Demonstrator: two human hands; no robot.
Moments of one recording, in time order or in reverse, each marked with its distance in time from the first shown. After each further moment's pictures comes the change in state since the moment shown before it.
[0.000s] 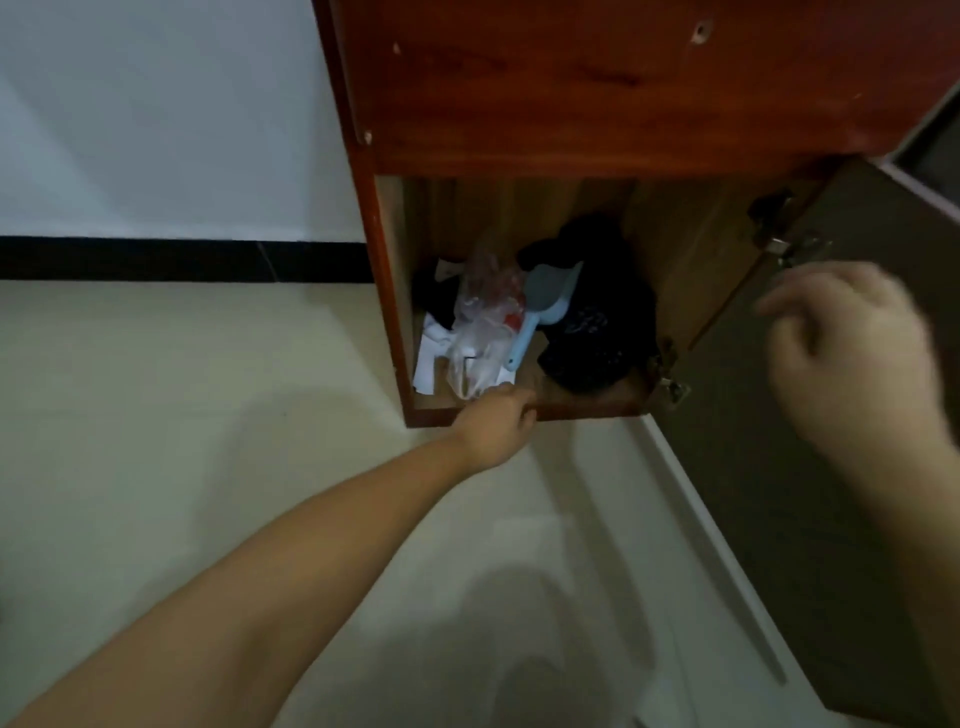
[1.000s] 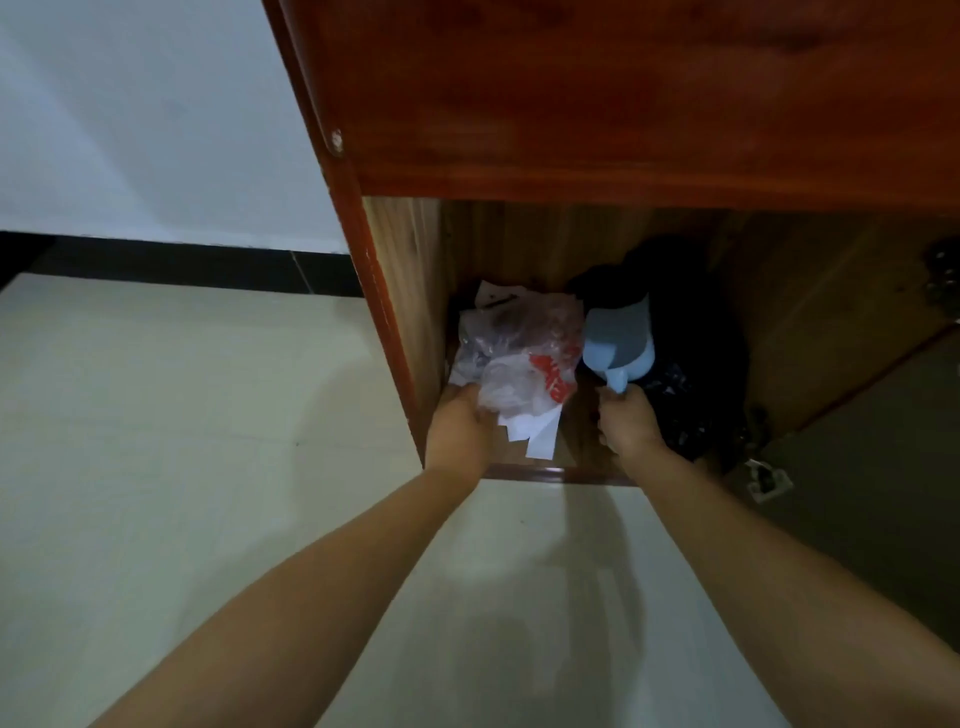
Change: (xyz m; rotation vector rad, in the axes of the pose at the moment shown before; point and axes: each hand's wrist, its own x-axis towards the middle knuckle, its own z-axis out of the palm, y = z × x) left_hand 0.045 -0.058 -0.016 -0.307 0.485 -0.513; right_hand 0.060 -0.021 0.327 0.779 -0.563 0.687
